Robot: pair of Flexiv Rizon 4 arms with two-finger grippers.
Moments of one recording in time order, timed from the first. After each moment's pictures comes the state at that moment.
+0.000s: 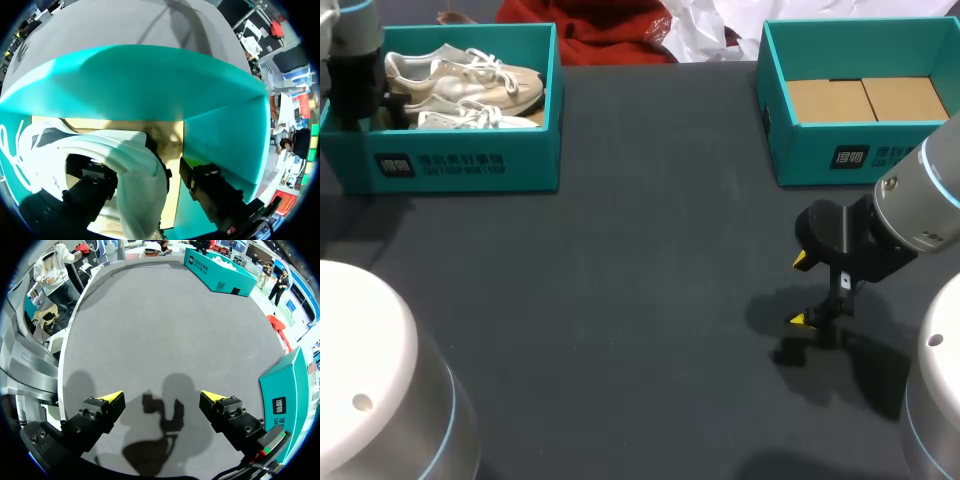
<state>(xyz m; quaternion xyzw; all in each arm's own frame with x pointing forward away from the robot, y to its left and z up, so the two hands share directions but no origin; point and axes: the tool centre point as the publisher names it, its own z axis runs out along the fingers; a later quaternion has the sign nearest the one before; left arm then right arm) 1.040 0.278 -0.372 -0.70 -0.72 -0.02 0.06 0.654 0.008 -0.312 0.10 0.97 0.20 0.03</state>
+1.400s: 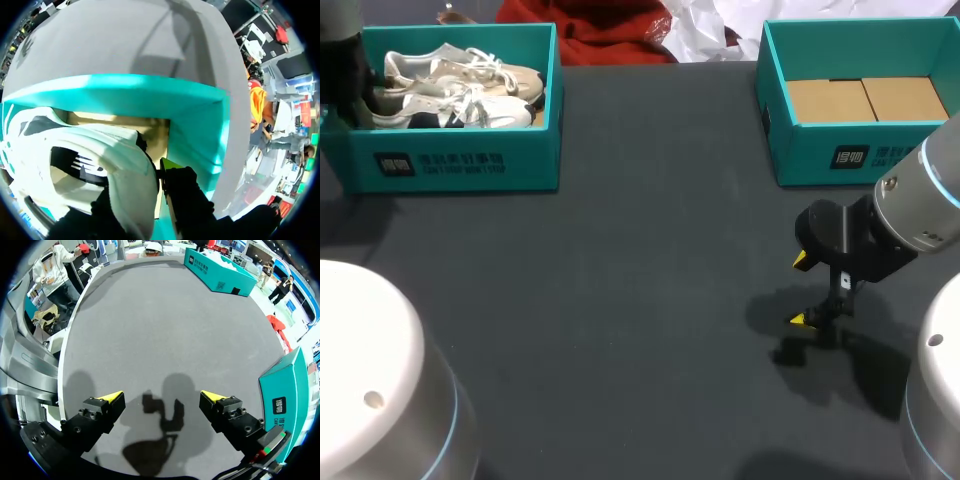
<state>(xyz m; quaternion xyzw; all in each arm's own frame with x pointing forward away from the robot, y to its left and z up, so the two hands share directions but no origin) 1.045 0.299 -0.334 -0.68 -0.74 -0.03 0.04 0.654 0.008 -0.312 0.10 0.97 0.20 0.03</state>
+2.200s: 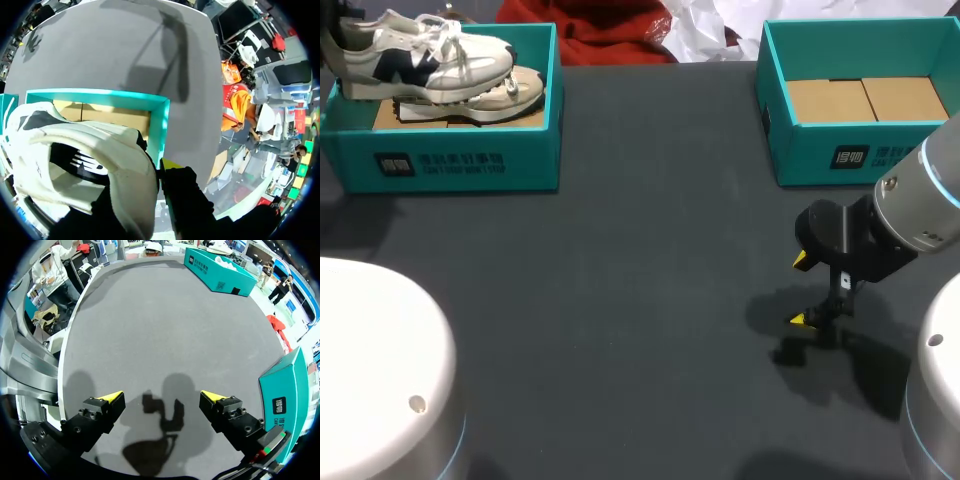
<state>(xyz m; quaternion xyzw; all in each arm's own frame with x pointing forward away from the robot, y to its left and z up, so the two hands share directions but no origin) 1.058 0.314 -0.216 -0.66 -0.75 -0.07 0.05 0.654 0.008 -0.312 0.10 0.97 0.20 0.03</state>
